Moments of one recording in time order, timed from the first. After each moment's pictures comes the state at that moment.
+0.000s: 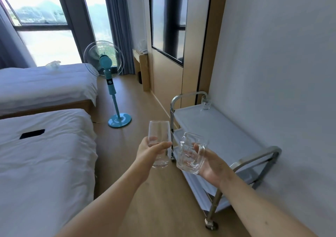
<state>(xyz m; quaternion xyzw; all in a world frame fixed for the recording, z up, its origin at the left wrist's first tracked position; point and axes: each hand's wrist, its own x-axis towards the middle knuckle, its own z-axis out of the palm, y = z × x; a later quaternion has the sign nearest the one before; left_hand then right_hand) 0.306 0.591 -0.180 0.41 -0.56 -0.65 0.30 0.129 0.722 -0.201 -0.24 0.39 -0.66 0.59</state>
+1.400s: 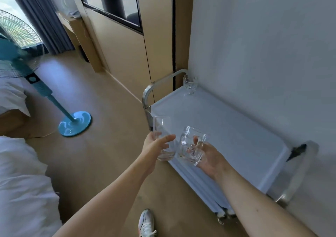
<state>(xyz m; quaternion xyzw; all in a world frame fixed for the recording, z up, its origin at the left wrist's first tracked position) 0.030 0.284 -0.308 0.40 -0.54 -0.74 0.08 -0.070 0.458 -0.321 0.00 0.46 -0.75 0.48</state>
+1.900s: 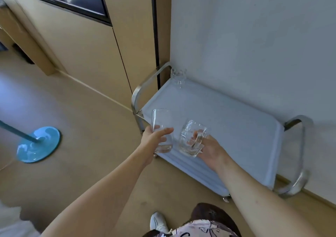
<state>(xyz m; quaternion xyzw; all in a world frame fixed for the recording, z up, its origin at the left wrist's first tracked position) -0.021 0.160 -0.324 0.33 -0.57 -0.75 -0.06 -0.077 0.369 -0.342 0.12 0.51 -0.78 0.34</state>
